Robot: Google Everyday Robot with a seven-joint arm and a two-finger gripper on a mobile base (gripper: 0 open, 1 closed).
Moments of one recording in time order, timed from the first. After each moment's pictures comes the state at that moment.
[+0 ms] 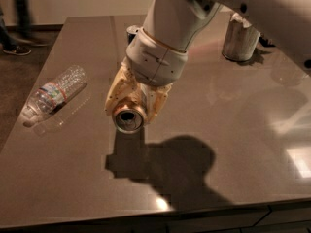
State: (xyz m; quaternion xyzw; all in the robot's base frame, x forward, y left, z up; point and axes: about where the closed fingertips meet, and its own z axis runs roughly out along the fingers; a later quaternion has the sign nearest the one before) arm 0.419 0.046 0.931 -0.97 -0.03 0.08 0.23
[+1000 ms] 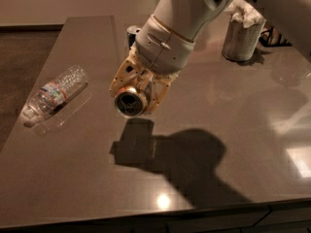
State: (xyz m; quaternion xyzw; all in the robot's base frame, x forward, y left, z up) arm 0.443 0.039 0.945 -0.96 0.10 0.10 0.25
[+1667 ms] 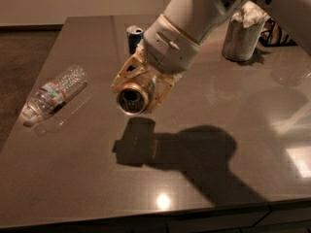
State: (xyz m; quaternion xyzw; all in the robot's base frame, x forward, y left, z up) arm 0.446 0.037 0.947 -0.94 0.11 0.12 0.29
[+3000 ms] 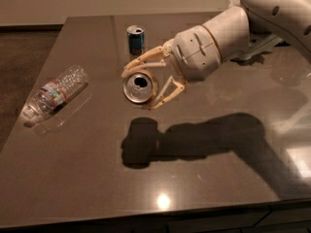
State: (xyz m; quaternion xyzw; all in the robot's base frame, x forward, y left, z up) arm 0.451 0.023 0.965 -0.83 0.19 0.25 0.47
